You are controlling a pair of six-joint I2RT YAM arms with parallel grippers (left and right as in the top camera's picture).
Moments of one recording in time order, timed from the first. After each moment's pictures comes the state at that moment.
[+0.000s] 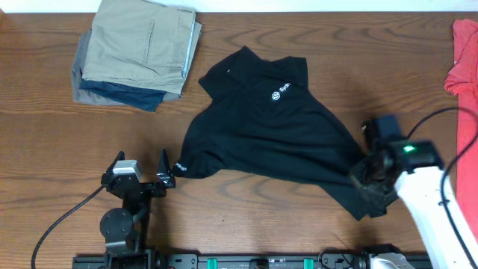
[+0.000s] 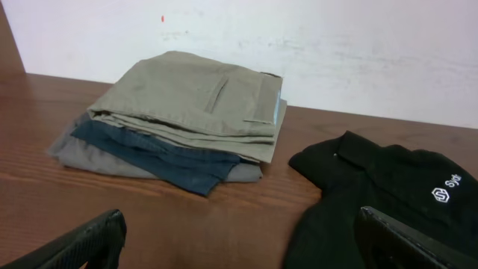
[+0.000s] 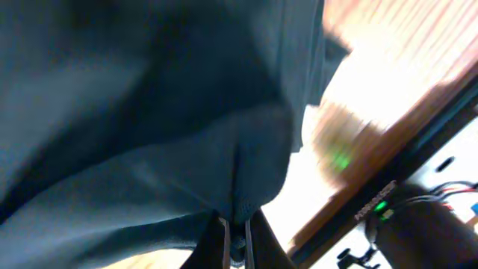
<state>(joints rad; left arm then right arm) 0.08 0.01 0.02 -0.11 0.10 -0.14 0.11 1.21 0.95 -1.30 0.07 1.10</state>
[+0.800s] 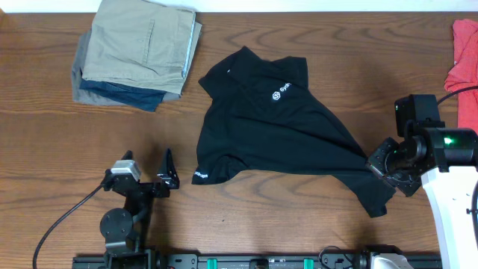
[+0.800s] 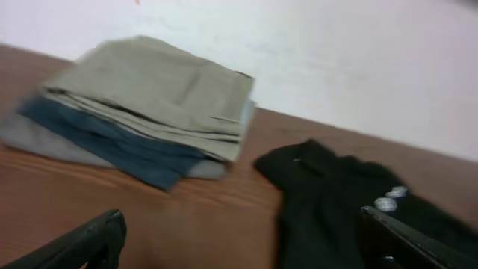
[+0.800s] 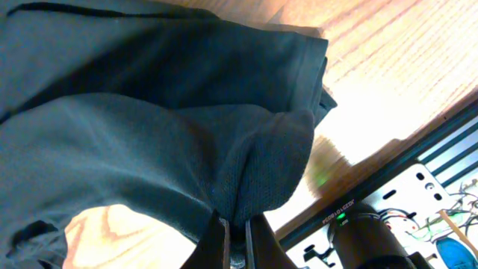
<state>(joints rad) 0.08 0.01 0.02 -0.09 0.19 -0.31 0.00 1.21 1.18 -1.44 0.05 0.81</state>
